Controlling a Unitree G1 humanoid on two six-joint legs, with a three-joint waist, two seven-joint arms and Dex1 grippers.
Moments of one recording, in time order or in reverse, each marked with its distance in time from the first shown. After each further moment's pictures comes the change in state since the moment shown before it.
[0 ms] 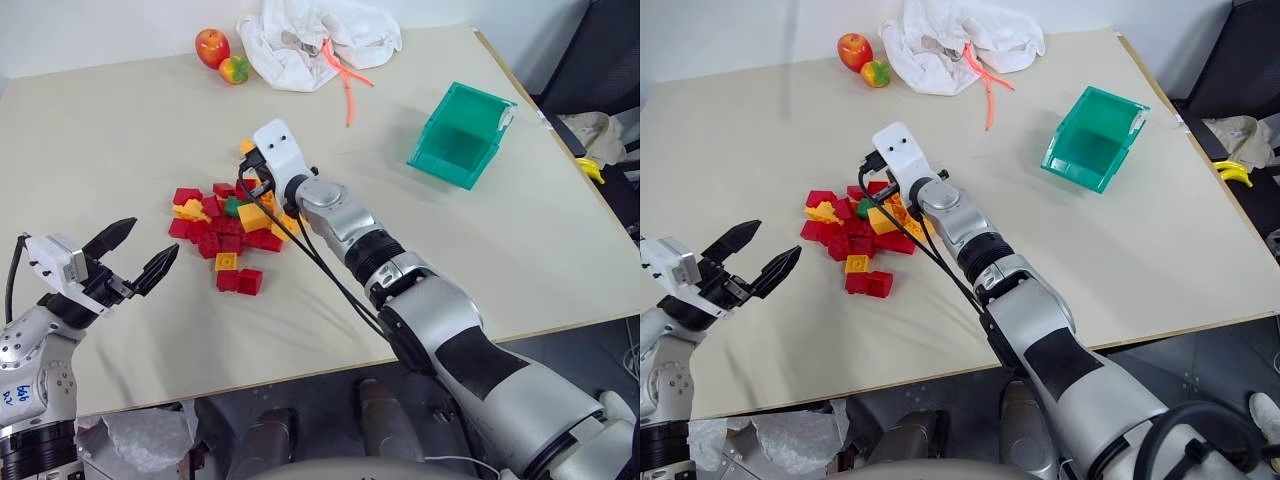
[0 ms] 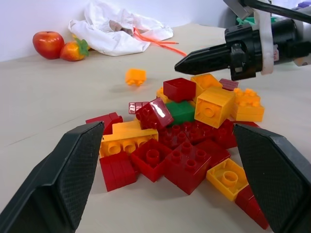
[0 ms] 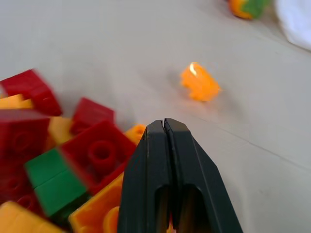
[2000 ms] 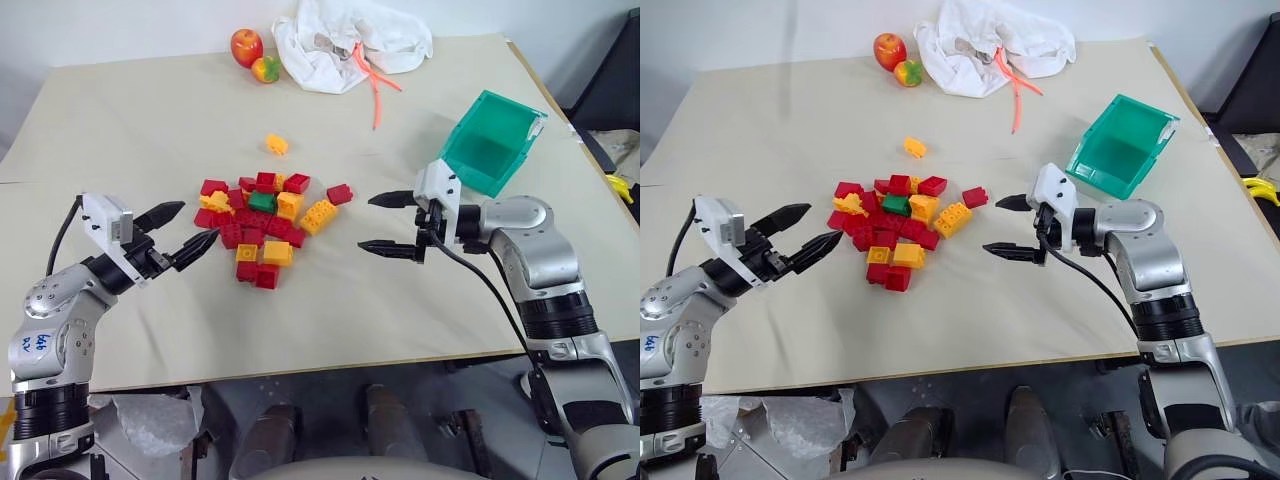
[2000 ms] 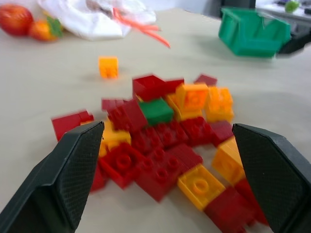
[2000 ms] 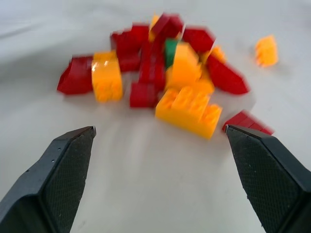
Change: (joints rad) left arm -0.186 0.090 -0.162 -0.094 -0.001 0.387 0.051; right arm 0.671 -0.753 -0.138 -1.096 0.219 0.275 0.878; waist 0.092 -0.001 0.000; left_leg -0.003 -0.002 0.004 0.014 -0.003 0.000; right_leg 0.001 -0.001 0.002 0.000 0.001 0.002
